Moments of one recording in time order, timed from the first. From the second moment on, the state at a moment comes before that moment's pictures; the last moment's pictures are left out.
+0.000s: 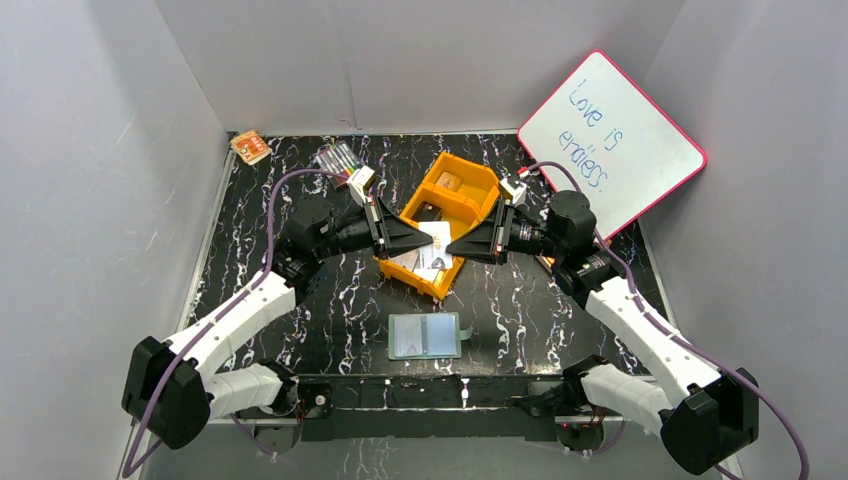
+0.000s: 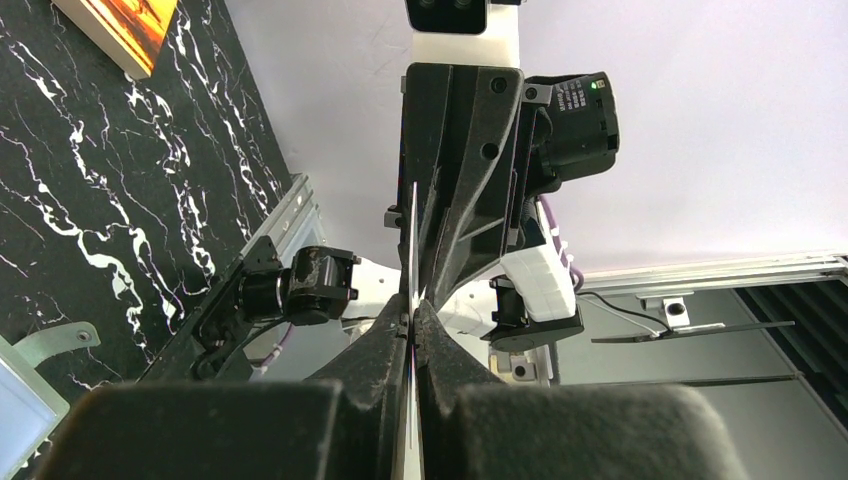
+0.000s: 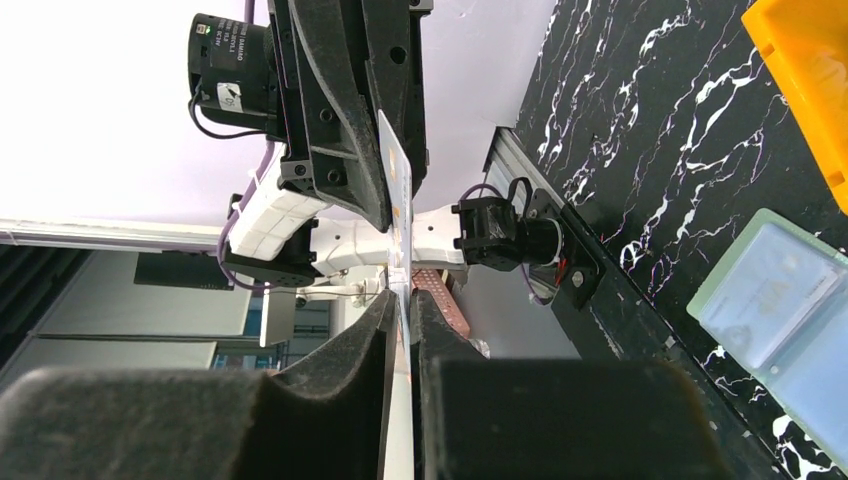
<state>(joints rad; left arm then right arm) -0.57 1.14 0.79 0.32 0.72 -1.32 0.49 1.00 0.79 0.08 -0.85 1.23</state>
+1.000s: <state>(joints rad) -0.59 0.84 0.72 -0.36 0.30 -0.98 0.49 0.84 0.70 -0.45 -0.72 0.80</state>
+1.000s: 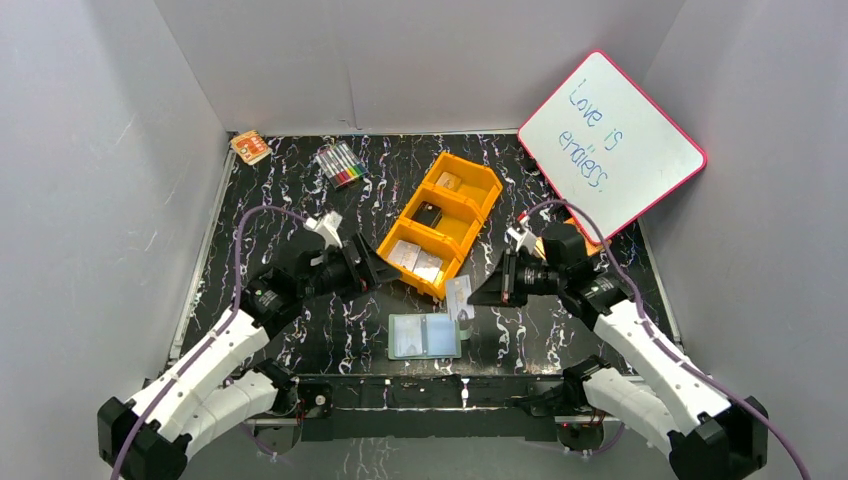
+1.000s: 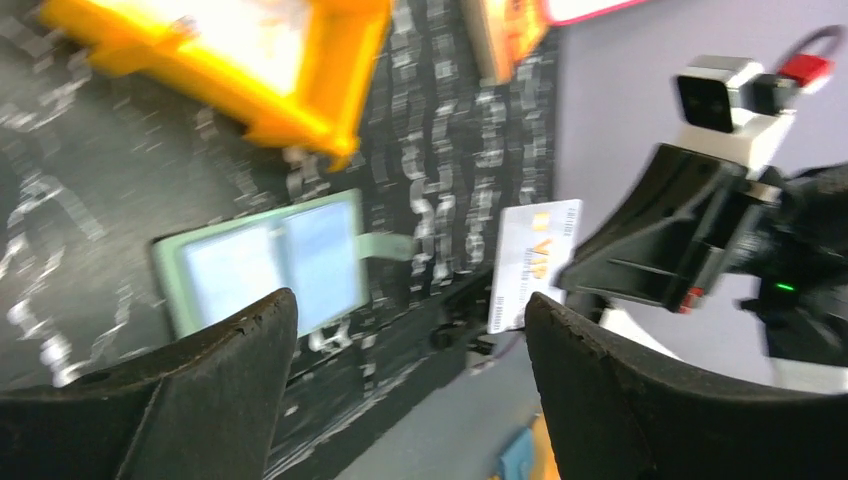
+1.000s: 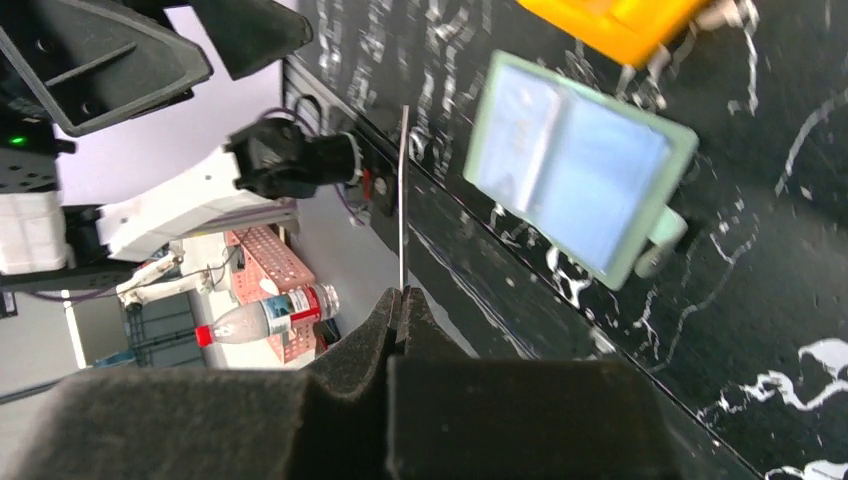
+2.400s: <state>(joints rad) -0.60 1.15 0.49 -0.40 0.23 -0.98 0.80 1.30 0.52 -0.04 -0.51 0.87</state>
